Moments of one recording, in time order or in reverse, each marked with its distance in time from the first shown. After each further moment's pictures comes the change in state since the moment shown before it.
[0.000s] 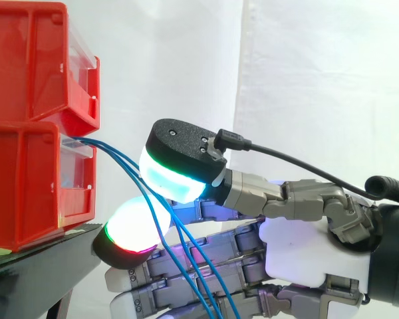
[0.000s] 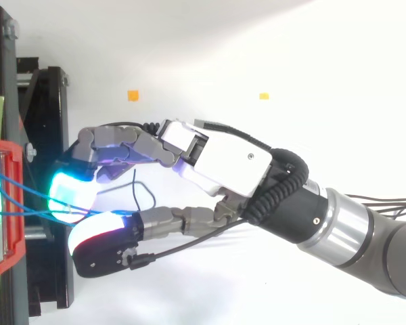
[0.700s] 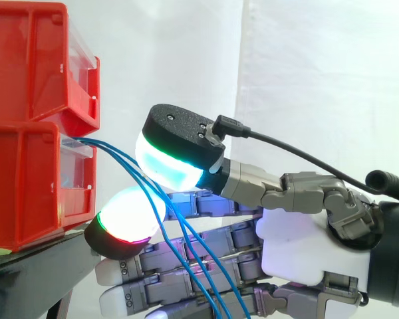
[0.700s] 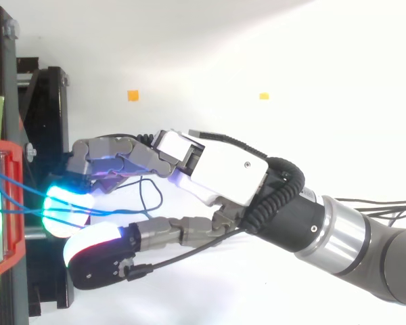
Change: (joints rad) arm 0.008 -0.003 0.009 0.008 -0.003 0.039
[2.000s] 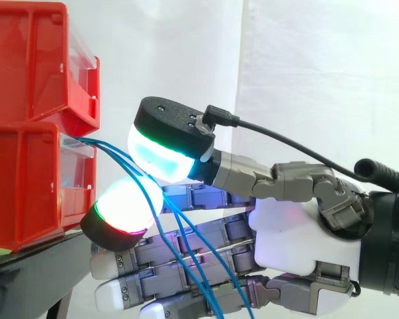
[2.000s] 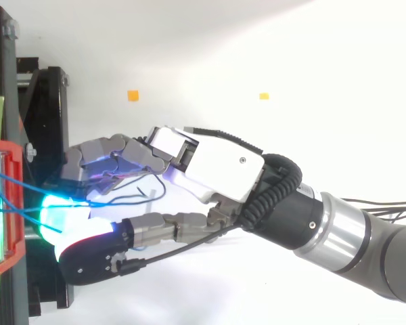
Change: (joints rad) arm -0.010 -0.001 0.031 -0.055 -0.019 0.028
